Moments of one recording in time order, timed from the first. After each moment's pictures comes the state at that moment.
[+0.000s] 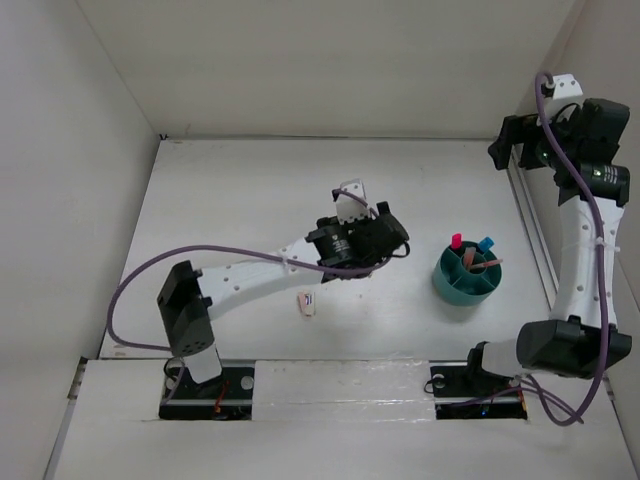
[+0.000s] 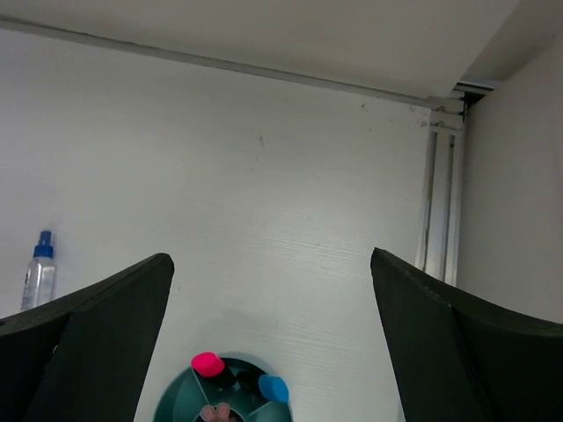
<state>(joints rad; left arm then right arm) -1.19 1.65 1.52 -0.75 -0.81 -1.12 -0.27 1.35 1.69 -0.73 -0.42 -0.21</state>
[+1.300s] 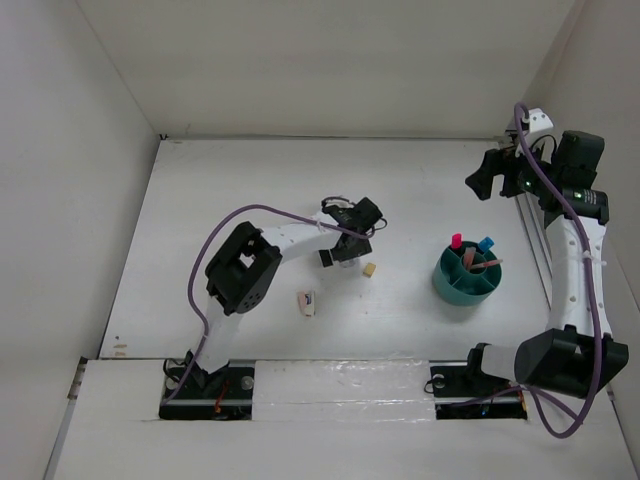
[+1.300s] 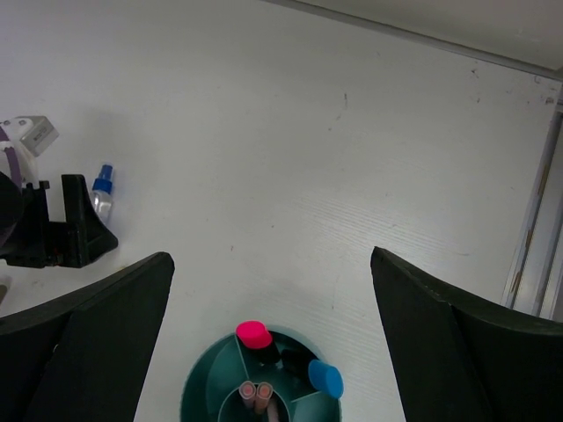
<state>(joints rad) -0.86 2.06 1.55 -0.72 -0.33 -1.11 -0.27 1.27 1.39 -0.64 -0.62 -0.23</state>
